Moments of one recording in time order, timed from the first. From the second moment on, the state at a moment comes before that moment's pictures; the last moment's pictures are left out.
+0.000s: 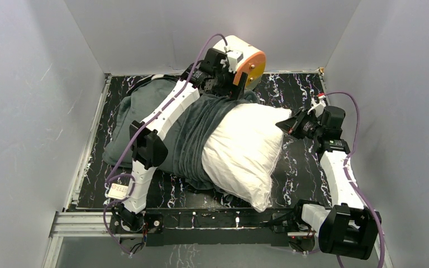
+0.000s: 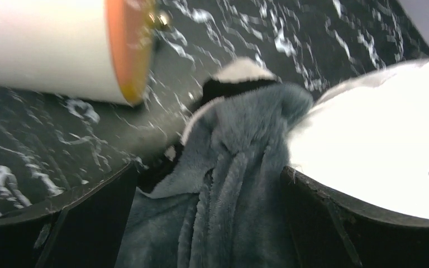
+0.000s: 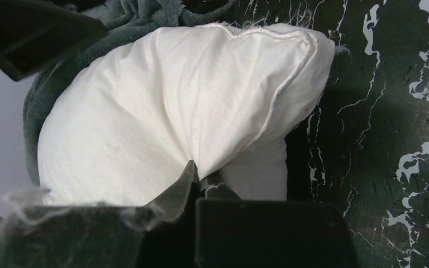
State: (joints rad) left arm -0.64 2.21 2.40 -0.81 0.13 -0.10; right arm -0.12 1.06 0.75 -0.21 -0.70 0.56
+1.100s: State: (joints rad) left arm -0.42 1.98 1.99 -0.78 -0.07 -0.06; right arm -0.09 0.99 0.88 -0.39 -0.40 0.64
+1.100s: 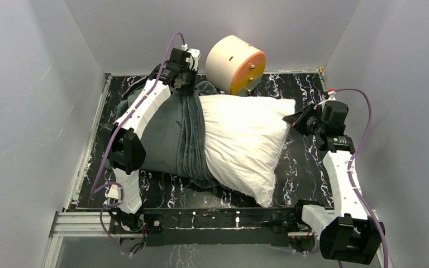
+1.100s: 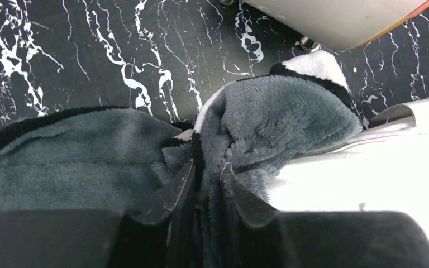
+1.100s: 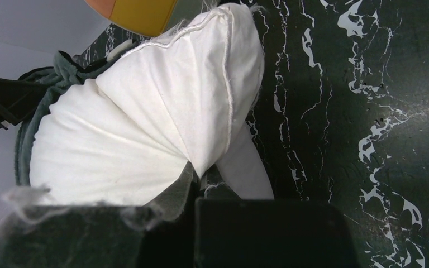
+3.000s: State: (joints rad) left arm -1.02 0.81 0.60 -0.48 -0.03 -0.85; right arm -0.13 0.34 0.49 -0.86 -0.74 0.73
